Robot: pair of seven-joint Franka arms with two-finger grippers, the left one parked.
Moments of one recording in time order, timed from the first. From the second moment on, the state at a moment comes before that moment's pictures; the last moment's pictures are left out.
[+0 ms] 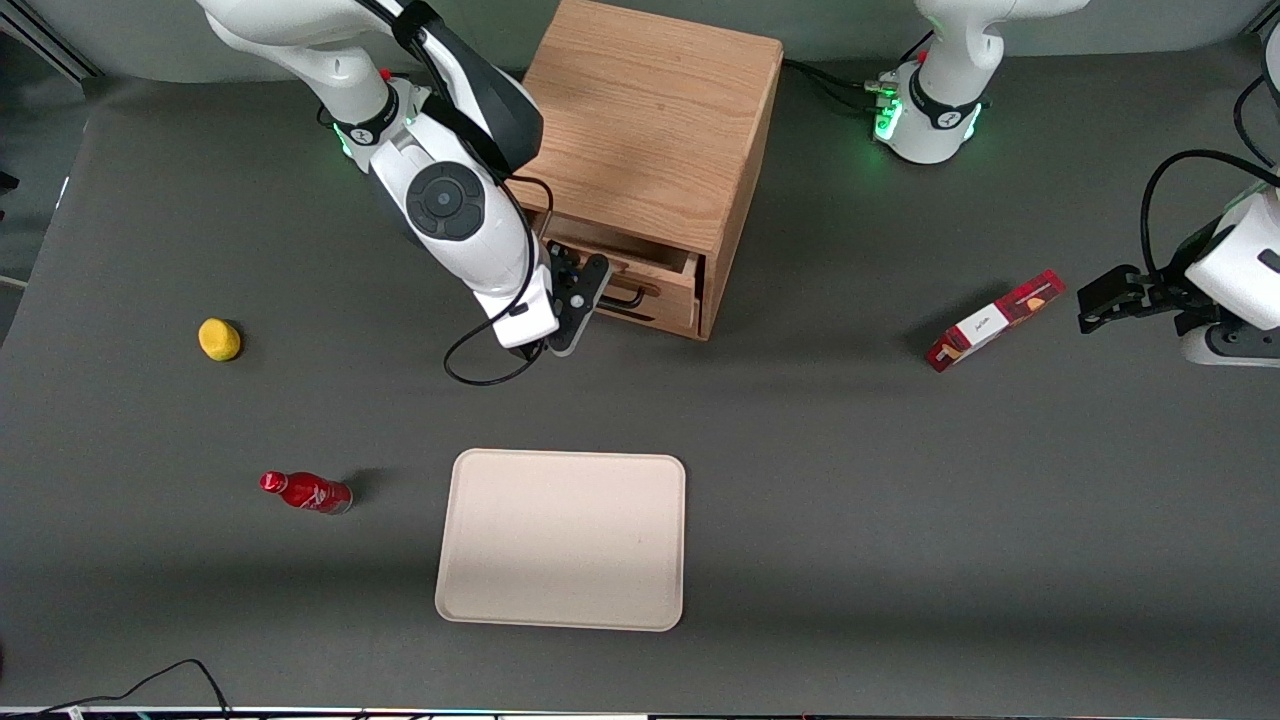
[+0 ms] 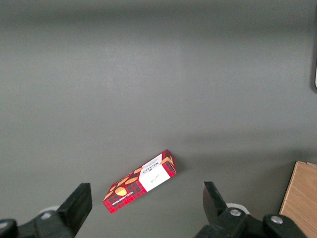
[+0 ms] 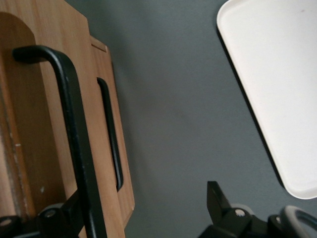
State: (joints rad) arm 0.17 0.33 0.52 -1.76 -0.01 2.01 -0.41
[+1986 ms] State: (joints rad) arm 0.15 0.22 0.55 -1.68 0.08 1.83 -0.35
